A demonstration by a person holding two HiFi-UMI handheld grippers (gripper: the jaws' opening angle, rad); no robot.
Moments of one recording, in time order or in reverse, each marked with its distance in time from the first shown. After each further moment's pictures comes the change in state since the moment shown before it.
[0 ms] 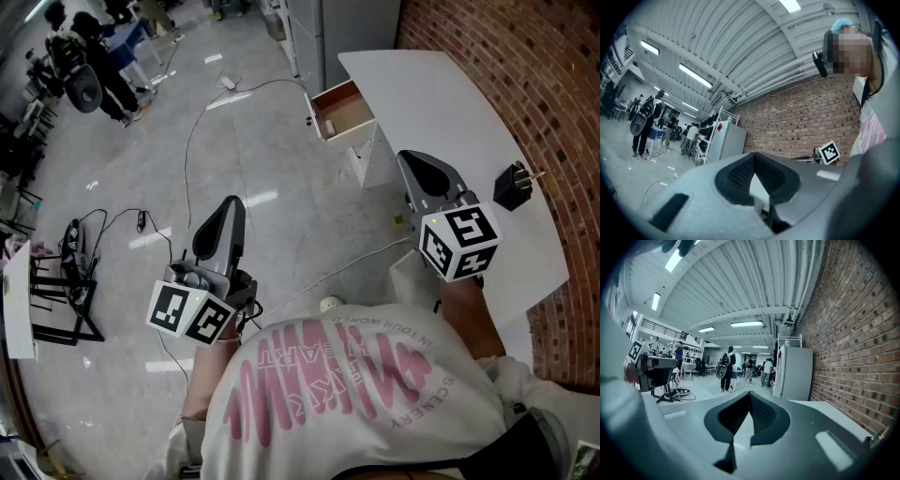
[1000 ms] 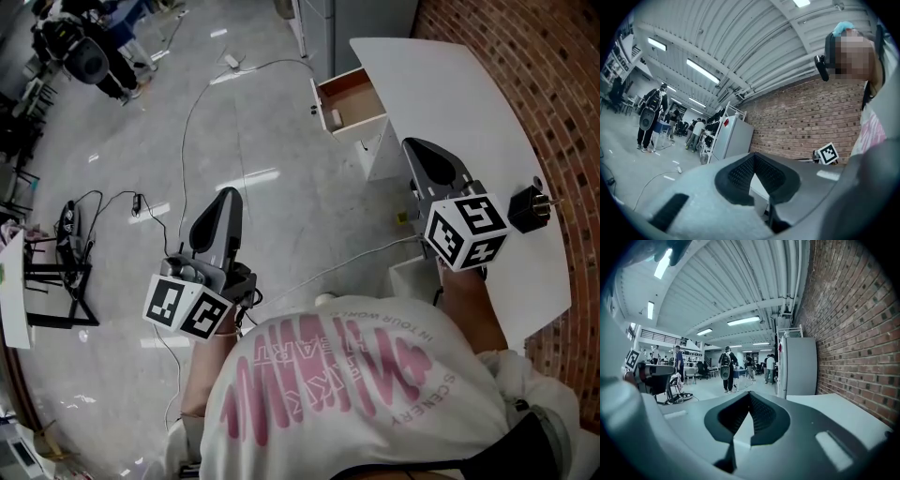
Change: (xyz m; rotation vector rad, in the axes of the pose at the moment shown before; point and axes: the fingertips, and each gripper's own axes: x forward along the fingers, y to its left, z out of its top) left arm 0.070 0.052 -0.035 -0.052 0.010 0.069; right arm 0.090 -0.056 -0.025 0.087 0.013 0.057
